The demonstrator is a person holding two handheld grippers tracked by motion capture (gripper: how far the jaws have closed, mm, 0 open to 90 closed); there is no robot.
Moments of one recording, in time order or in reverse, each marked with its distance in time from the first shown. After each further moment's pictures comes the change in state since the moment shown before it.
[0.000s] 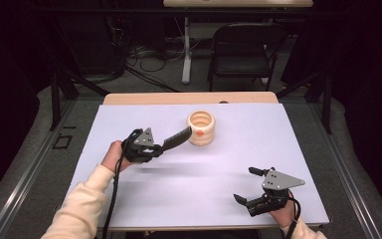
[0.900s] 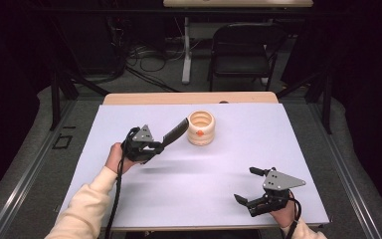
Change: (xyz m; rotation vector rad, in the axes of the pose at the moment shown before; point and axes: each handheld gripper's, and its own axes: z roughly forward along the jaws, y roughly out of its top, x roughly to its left) left arm -0.001 0.000 0.000 -0.069 0.053 -0.149; right arm 0.000 0.000 -0.001 -0.002 -0.005 0.001
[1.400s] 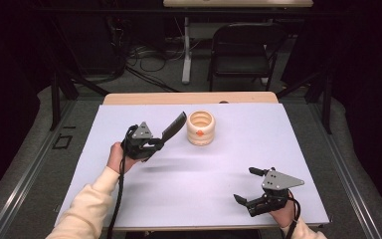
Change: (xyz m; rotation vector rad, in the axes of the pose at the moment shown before) left arm 0.001 0.003 0.000 -0.044 0.054 -0.075; right arm 0.000 -0.001 0.002 0.010 0.001 0.000
